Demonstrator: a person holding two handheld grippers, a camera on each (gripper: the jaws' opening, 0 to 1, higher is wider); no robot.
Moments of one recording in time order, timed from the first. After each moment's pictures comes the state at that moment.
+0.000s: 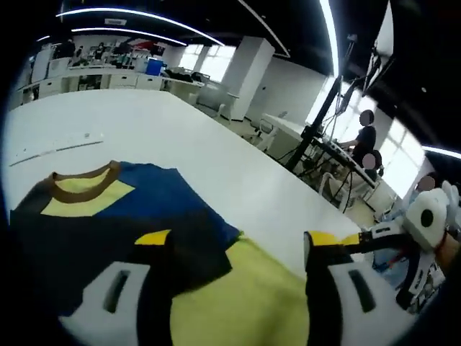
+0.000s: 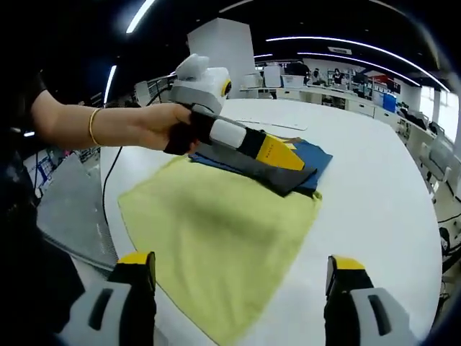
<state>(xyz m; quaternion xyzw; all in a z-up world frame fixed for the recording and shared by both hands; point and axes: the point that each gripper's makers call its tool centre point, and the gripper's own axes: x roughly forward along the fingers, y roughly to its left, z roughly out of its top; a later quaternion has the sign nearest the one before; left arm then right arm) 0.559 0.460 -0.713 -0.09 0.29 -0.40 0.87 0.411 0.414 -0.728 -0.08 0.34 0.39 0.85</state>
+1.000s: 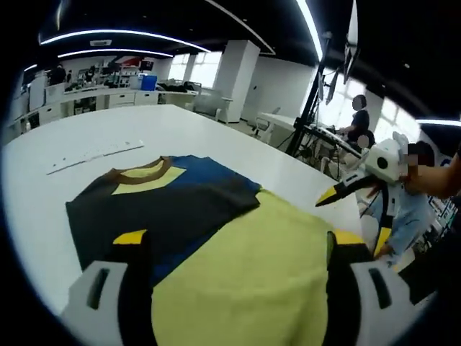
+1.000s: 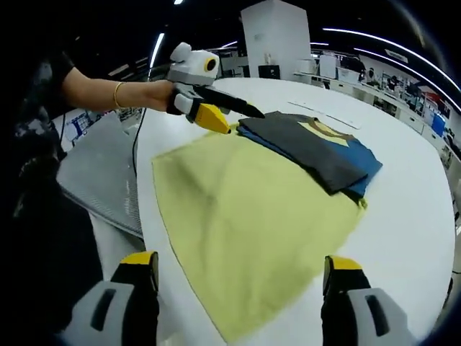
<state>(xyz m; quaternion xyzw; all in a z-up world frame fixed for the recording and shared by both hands) 0.491 0.589 -0.706 -0.02 0.26 -0.42 0.87 0.384 0.432 -0.741 -0.16 0.36 0.51 0.76</state>
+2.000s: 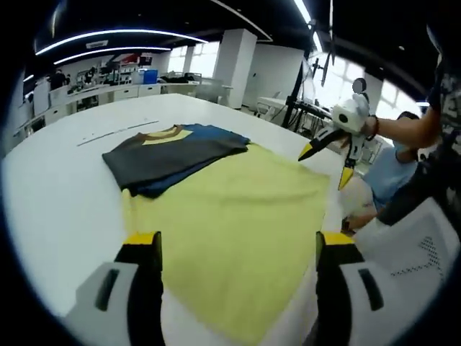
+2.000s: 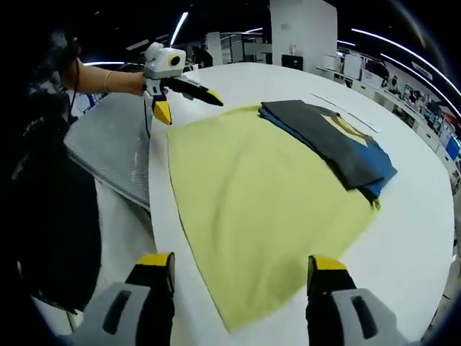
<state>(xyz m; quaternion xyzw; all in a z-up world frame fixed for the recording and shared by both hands) 0.380 0.660 -0.733 0.03 0.29 -0.41 0.87 0.363 0.425 -0.757 -0.23 0.38 0.53 0.72</state>
